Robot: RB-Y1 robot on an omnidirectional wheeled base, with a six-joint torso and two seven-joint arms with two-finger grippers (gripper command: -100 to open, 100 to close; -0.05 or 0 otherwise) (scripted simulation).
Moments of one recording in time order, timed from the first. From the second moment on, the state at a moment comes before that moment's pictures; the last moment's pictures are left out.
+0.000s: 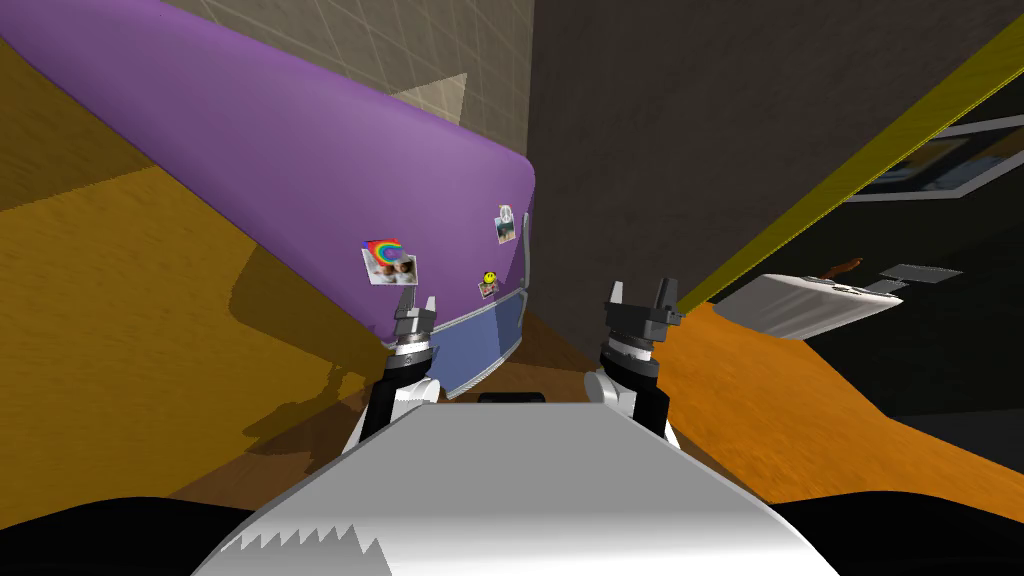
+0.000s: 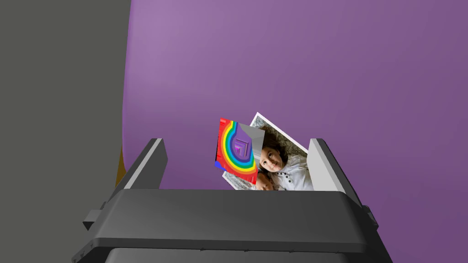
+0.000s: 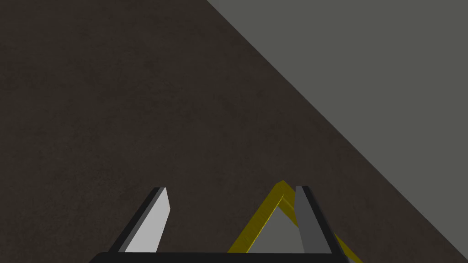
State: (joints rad) left arm 0.54 0.03 -0.02 -2.33 0.12 -0.38 -0.11; right arm 0.51 0.04 -0.02 -2.38 -0.11 -0.62 -0.12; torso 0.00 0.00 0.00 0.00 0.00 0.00
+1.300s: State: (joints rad) left arm 0.53 0.09 -0.01 -2.31 0.13 -0.38 -0.10; right arm 0.51 0.04 -0.02 -2.38 -0.11 -0.62 -0.12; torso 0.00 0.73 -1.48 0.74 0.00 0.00
